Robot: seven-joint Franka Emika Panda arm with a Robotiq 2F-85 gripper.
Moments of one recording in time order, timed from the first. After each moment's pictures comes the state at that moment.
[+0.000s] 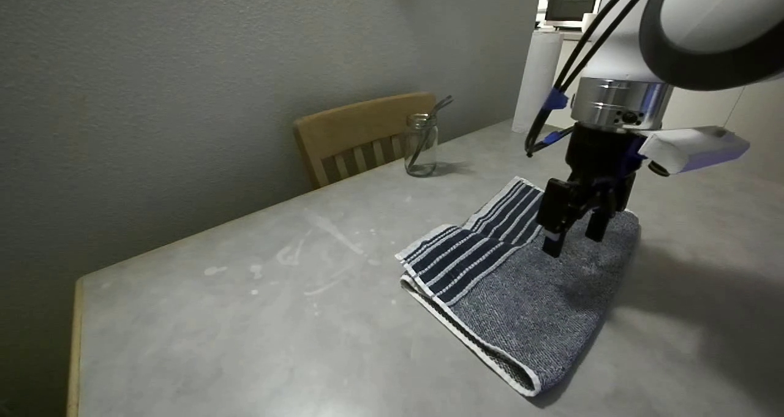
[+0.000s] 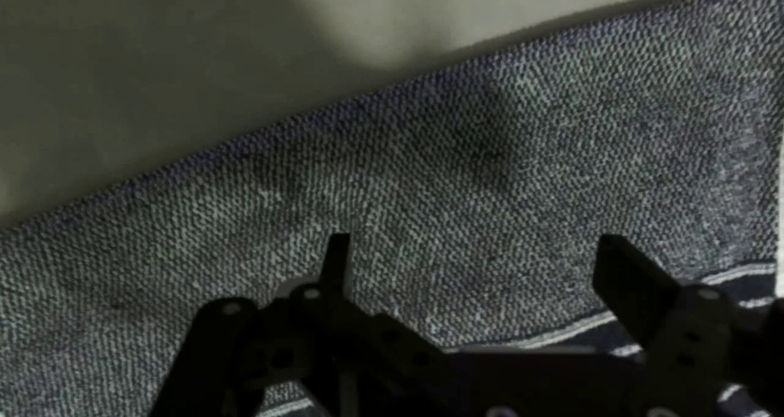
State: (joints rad) arm 0.03 0.29 0.09 -2.37 0.22 2.62 0.08
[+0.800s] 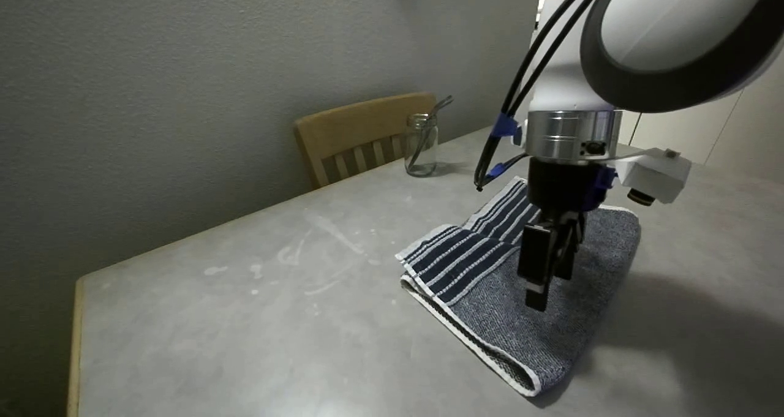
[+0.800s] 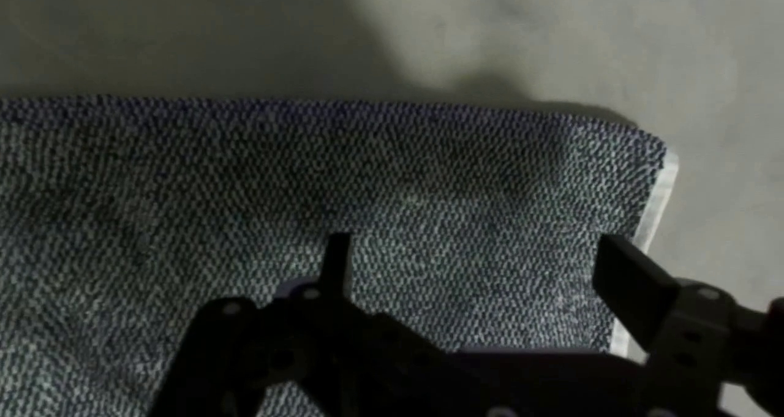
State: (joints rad) arm 0.04 0.41 0.20 -2.23 0.22 2.47 -0.12
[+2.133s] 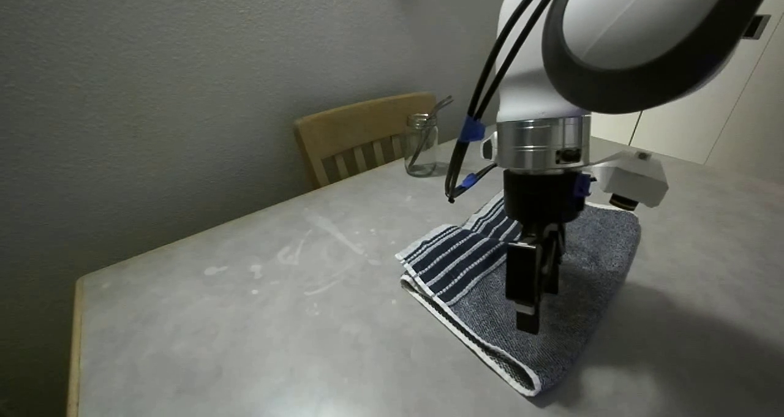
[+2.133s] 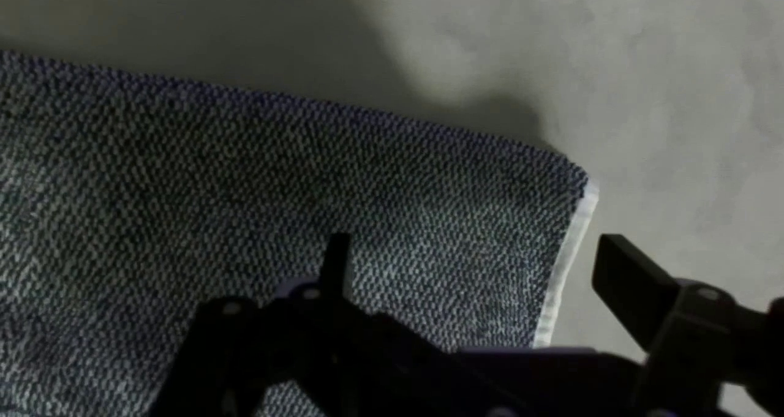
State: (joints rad) arm 0.08 0.46 0.21 -2.13 0.20 2.35 -0.15
